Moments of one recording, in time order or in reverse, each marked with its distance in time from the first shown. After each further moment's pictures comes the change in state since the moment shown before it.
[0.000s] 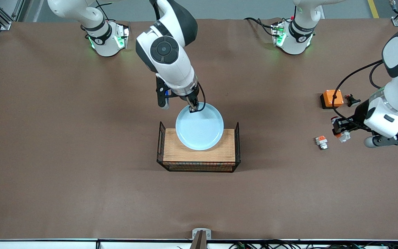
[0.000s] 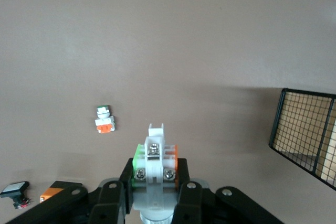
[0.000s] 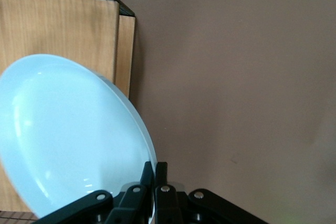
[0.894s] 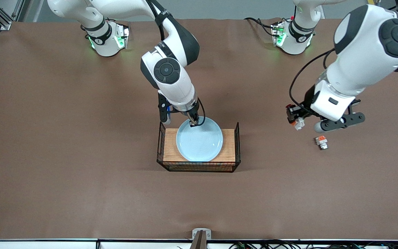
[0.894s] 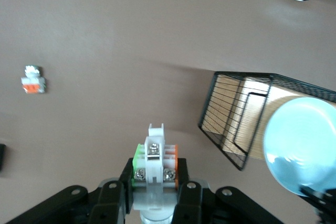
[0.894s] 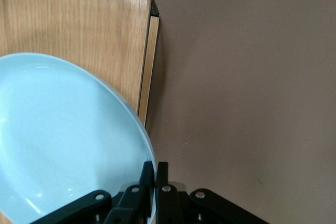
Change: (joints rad) left arm -0.018 -0.011 -0.251 0.031 -0.001 -0.011 -0.411; right arm -0.015 0.111 -0.002 0.035 0.000 0.081 -0.062
